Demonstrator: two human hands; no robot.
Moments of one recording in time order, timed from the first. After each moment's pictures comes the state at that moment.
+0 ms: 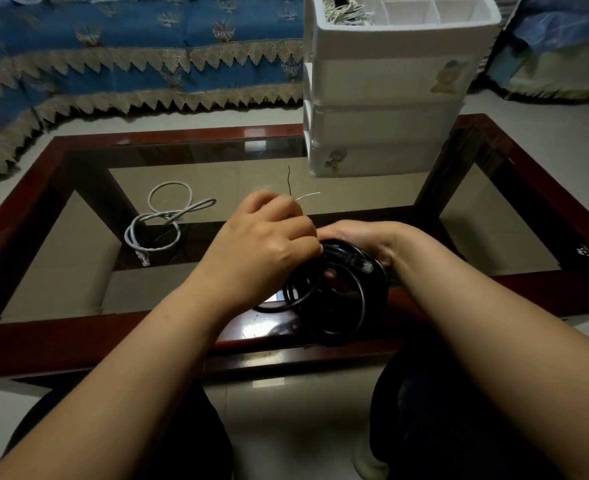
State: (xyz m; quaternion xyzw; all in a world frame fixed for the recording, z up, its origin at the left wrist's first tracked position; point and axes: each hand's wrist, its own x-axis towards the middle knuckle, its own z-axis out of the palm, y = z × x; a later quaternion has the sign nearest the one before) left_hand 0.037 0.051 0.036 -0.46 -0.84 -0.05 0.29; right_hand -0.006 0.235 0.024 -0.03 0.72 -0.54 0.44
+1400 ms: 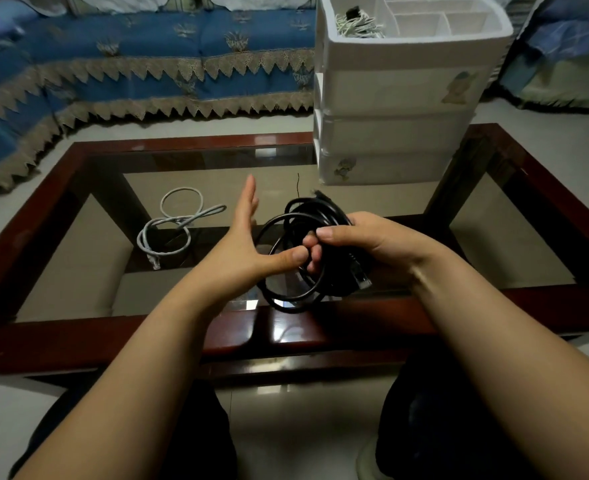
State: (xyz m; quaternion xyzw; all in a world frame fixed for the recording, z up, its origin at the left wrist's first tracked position) left_hand 0.036 0.033 0.028 -0.08 -0.80 -0.59 -0.10; right_hand 0.014 0.244 0.035 -0.10 0.59 -0.72 0.36
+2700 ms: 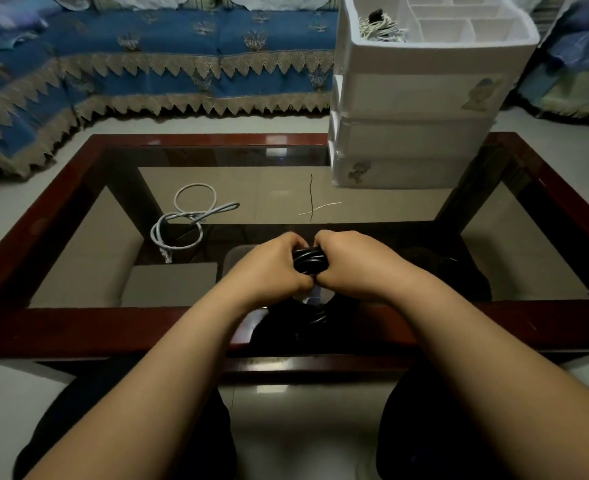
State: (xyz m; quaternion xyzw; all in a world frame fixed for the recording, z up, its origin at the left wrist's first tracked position) left_hand 0.025 0.050 0.011 -0.08 -0.93 -0.34 -0.14; right_hand 0.019 0.201 0.031 -0.18 0.96 -0.15 0.15
